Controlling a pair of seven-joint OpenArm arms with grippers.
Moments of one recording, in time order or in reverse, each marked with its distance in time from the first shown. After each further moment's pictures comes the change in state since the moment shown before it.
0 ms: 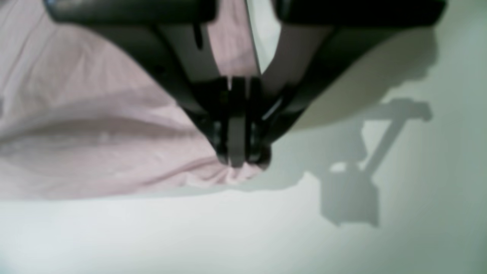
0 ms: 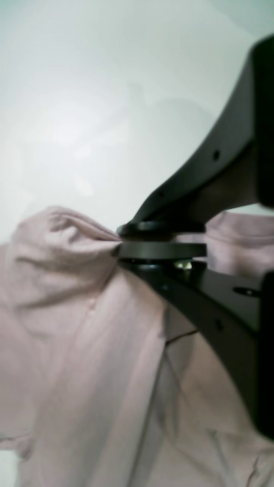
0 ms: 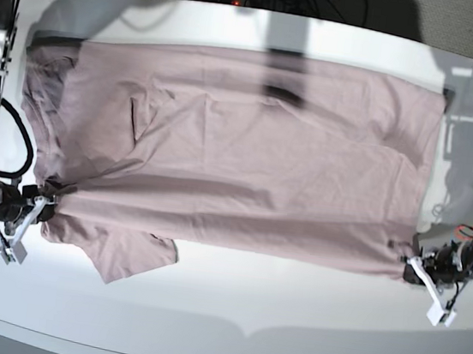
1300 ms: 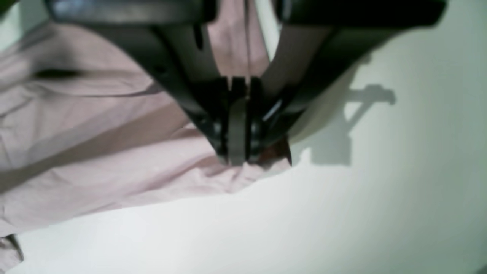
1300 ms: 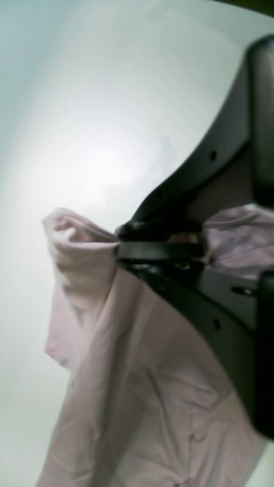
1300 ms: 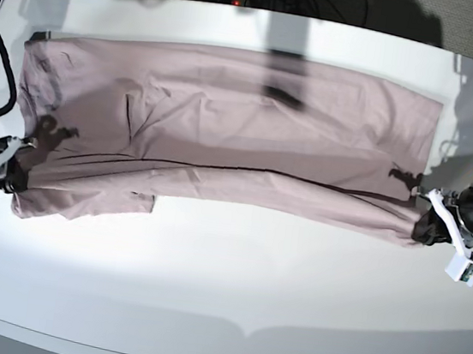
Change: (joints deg) left arm 28.7 0.0 -16.7 52.0 -9.2 1.7 20.6; right arm -32.5 0.9 30.4 48.7 10.5 0.1 -12.3
